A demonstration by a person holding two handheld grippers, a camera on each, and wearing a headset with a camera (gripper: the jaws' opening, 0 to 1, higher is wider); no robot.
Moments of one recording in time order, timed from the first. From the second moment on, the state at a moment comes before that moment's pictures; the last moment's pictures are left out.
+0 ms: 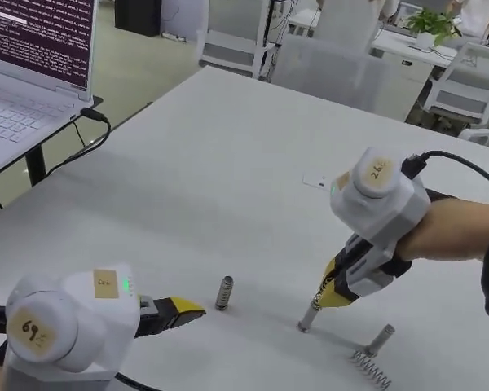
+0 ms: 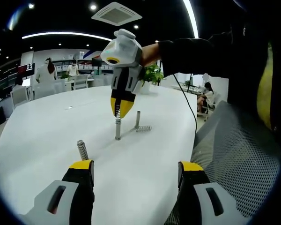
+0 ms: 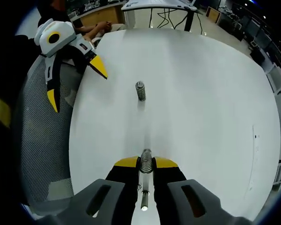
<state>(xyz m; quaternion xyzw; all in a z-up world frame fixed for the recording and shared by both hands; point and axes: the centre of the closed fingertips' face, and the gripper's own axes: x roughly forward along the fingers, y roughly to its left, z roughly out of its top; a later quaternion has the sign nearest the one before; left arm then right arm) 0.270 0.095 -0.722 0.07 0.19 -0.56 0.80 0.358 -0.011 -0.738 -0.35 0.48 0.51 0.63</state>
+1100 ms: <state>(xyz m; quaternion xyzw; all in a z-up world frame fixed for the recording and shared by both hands) 0.269 0.095 -0.724 0.08 0.19 -0.56 0.80 0.353 -0.009 -0.780 -0.36 0.49 0.49 0.63</state>
